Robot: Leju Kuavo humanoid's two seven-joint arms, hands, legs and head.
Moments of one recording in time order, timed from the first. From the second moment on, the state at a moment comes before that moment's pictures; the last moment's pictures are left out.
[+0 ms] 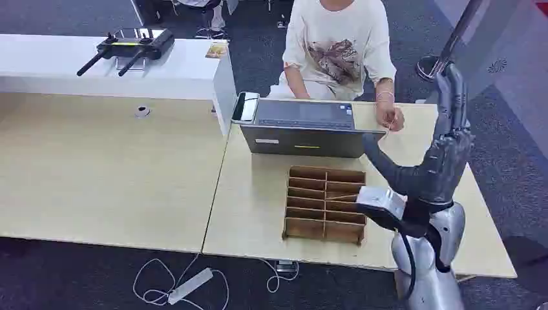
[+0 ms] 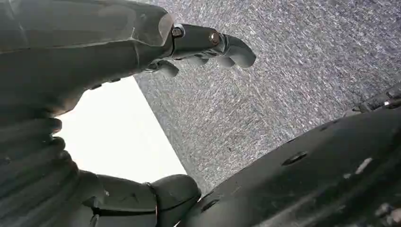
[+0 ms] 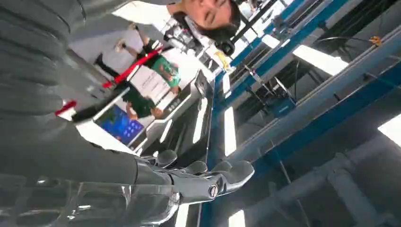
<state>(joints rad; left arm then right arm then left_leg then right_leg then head) -0.06 -0.16 0.91 -0.21 -1.51 -0.10 0.01 -0.37 0.01 0.22 -1.71 0.89 -0.44 -0.29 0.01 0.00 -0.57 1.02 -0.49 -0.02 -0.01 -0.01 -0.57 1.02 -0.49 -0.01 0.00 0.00</state>
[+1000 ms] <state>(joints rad) -0.07 -0.15 0.84 -0.21 -1.51 -0.13 0.00 -1.17 -0.01 0.29 -0.69 1.20 -0.31 0.03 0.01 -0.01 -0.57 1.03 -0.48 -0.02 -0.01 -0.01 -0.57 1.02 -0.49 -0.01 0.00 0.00</state>
